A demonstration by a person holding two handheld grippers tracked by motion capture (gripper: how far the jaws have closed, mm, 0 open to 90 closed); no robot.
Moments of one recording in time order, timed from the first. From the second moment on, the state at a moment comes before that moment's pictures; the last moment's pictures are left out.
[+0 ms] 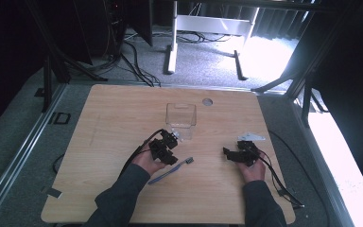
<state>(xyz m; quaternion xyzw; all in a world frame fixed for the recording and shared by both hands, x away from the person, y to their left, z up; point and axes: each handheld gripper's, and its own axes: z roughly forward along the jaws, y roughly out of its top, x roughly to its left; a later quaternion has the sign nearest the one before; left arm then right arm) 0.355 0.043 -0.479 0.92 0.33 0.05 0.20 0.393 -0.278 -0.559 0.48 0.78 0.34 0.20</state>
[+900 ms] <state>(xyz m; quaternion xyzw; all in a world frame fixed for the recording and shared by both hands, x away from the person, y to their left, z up) 0.356 0.029 -0.493 0.93 0.32 0.02 0.15 0.393 -0.278 -0.559 0.47 0.78 0.34 0.21</state>
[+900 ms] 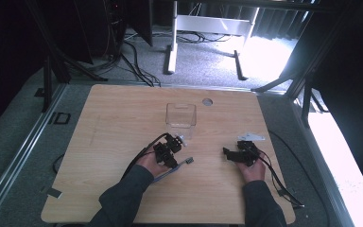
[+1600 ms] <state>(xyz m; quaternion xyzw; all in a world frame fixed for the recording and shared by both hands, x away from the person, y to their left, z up) 0.355 0.023 -0.498 0.94 0.31 0.03 0.13 0.393 -0.278 -0.559 0.47 0.78 0.34 0.21</state>
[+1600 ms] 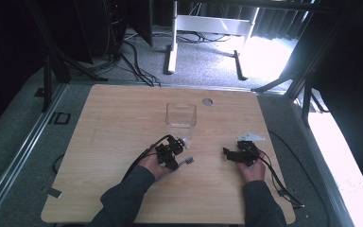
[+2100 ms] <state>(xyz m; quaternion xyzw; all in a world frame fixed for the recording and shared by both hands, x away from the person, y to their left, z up) 0.354 0.017 -0.507 0.95 0.30 0.03 0.12 0.393 -0.278 -0.559 0.47 0.78 0.34 0.21</state>
